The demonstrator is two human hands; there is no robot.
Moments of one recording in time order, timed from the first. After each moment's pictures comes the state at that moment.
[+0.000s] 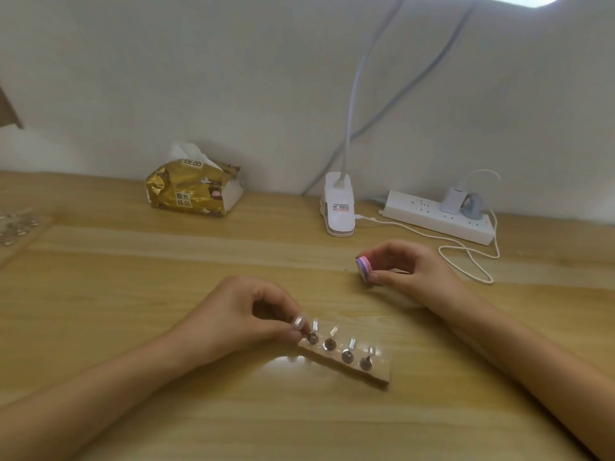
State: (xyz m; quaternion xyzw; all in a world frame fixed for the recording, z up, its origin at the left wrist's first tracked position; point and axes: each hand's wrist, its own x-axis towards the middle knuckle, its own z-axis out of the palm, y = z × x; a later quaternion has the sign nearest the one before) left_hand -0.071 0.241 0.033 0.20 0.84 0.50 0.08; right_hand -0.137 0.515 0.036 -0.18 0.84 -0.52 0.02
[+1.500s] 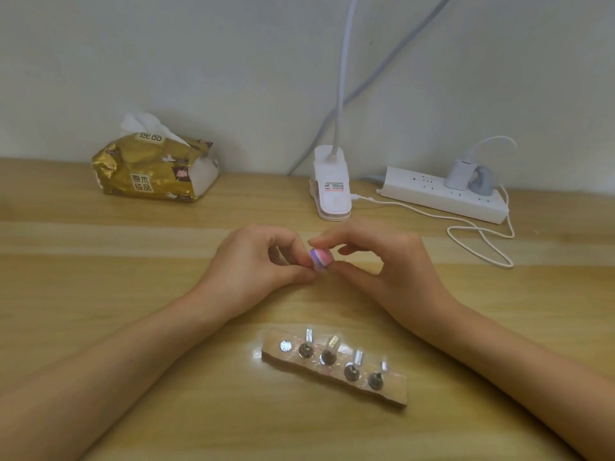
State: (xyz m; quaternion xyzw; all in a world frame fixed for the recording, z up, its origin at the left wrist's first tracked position) left_hand -0.144 0.271 0.013 0.16 0.87 0.46 -0.07; right_hand -0.139 0.471 0.017 -0.36 0.83 -0.37 -0.20
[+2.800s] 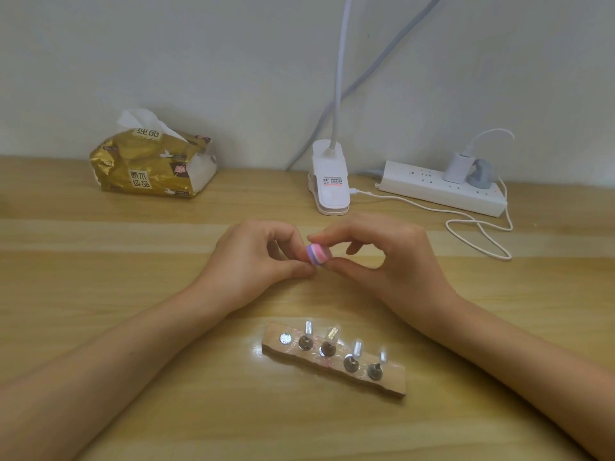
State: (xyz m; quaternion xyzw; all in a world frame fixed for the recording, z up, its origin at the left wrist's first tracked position) left_hand -0.144 0.270 0.012 0.17 0.87 0.45 -0.08; right_hand -0.136 0.472 0.020 -0.35 0.83 -0.37 -0.21
